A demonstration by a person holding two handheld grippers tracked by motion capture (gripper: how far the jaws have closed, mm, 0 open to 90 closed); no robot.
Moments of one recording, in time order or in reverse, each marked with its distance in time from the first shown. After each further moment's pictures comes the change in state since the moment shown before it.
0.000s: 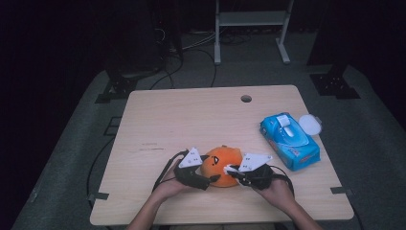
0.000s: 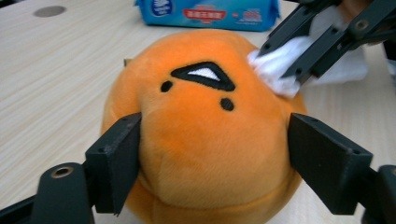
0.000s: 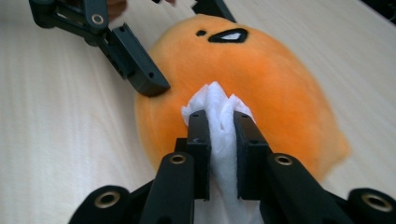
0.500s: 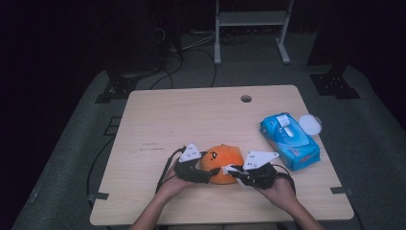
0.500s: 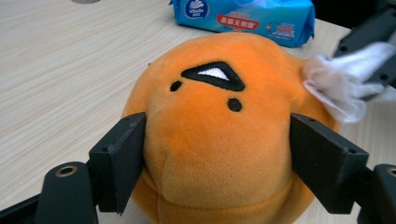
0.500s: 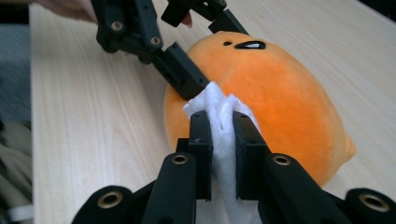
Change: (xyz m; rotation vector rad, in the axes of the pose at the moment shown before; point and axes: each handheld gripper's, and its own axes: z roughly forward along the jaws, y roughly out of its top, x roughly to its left) left arm 0.008 0.001 0.003 -0.007 0.074 -0.130; right arm -0.002 0.004 -0.012 -0.045 0.057 0.053
